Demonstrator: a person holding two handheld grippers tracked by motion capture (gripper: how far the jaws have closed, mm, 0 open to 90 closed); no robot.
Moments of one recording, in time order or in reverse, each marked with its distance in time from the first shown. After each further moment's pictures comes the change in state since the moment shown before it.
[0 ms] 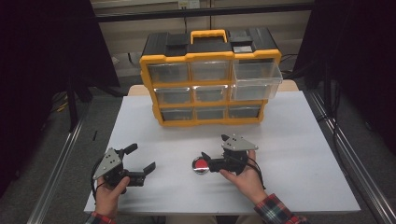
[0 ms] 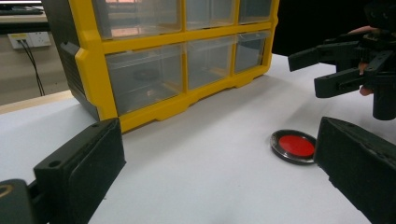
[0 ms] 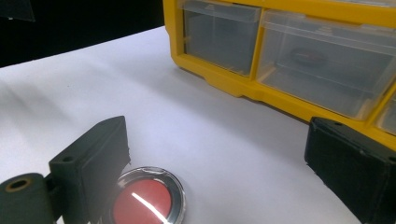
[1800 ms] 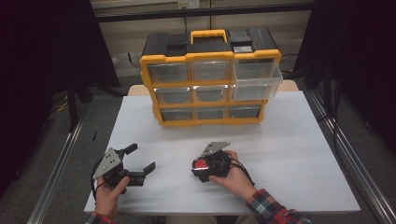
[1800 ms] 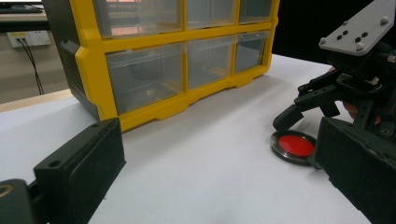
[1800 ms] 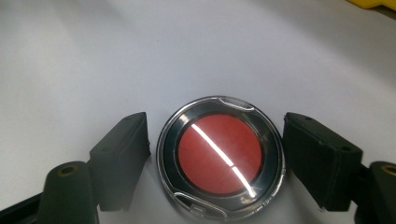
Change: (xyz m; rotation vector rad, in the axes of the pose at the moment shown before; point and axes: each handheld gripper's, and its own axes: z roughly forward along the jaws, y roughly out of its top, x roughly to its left) left arm 0.001 -0.001 -0.001 0.008 -0.004 0.000; right arm 0.023 -0.015 0.042 0.354 0.237 -0.073
